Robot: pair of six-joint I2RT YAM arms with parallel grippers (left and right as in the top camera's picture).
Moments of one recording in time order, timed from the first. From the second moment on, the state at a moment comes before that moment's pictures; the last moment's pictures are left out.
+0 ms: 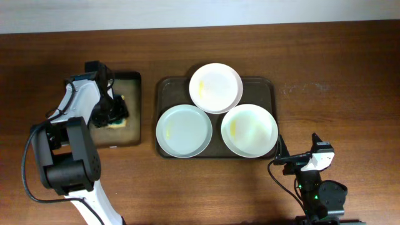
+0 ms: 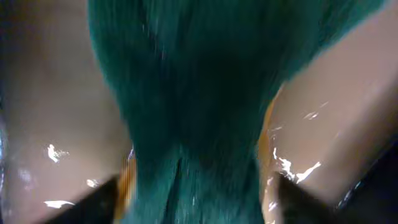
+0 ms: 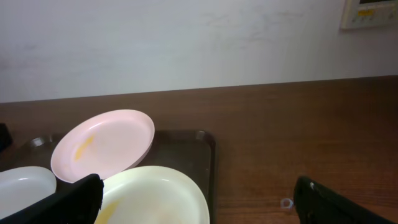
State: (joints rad) left arm 0.12 2.06 1.46 -0.93 -0.01 -0.22; right arm 0.00 0.01 0.01 -0.07 -0.06 0.10
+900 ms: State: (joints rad) left arm 0.13 2.06 1.46 -0.72 -0.02 -0.23; right arm 0.00 0.01 0.01 -0.07 -0.06 0.10
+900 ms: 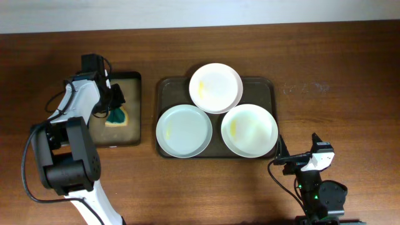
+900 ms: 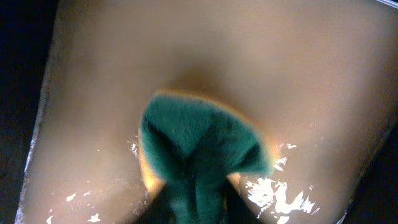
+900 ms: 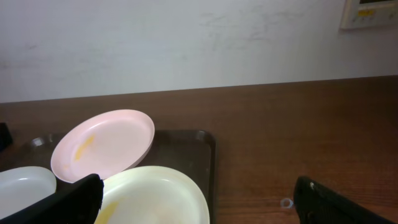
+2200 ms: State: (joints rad) left arm 0.13 2.06 1.46 -0.83 -0.02 -0.23; right arm 0.00 0.01 0.01 -0.07 -0.06 0.11
